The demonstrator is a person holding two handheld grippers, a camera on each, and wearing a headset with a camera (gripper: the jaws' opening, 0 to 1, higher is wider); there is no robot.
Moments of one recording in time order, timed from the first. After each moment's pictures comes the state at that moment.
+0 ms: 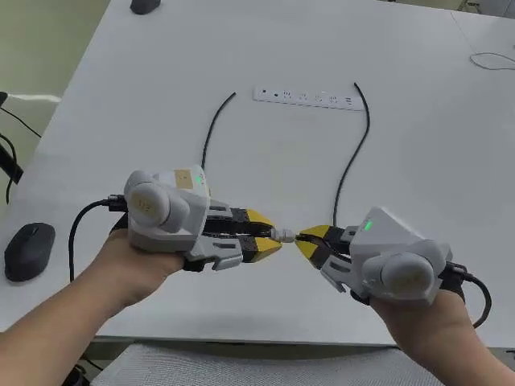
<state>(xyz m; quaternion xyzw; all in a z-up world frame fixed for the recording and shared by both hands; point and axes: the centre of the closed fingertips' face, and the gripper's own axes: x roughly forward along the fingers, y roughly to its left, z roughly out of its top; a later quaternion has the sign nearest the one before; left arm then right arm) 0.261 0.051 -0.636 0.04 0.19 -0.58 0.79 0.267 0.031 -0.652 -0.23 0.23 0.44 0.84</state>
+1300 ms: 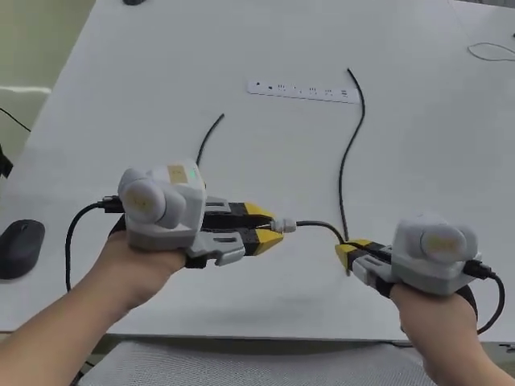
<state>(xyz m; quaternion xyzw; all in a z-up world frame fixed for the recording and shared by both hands) 0.267 0.038 -0.630 0.00 0.19 -0.55 0.81 0.288 -0.062 -0.705 -0.02 0.36 0.26 0.89</state>
